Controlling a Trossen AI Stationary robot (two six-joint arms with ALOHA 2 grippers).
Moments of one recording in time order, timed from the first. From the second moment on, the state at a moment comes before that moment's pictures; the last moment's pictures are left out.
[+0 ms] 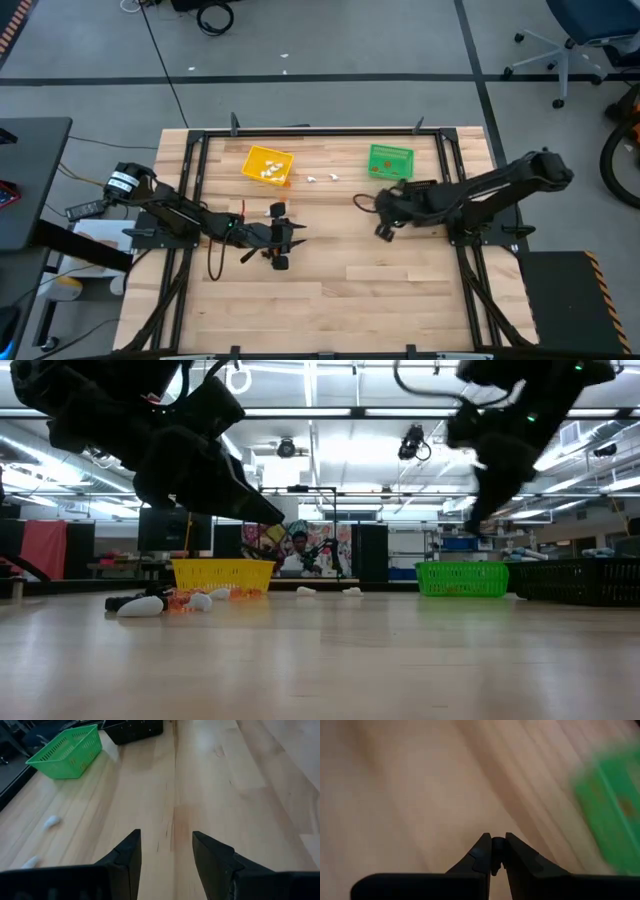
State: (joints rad) left arm -0.28 1.52 0.54 0.50 -0.43 0.03; right arm 0.14 1.27 0.77 -0.67 0.43 0.56
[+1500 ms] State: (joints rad) left arm -0.34 1.36 0.54 0.11 -0.41 -0.10; right arm 0.05 1.25 0.85 -0.62 0.44 0.55
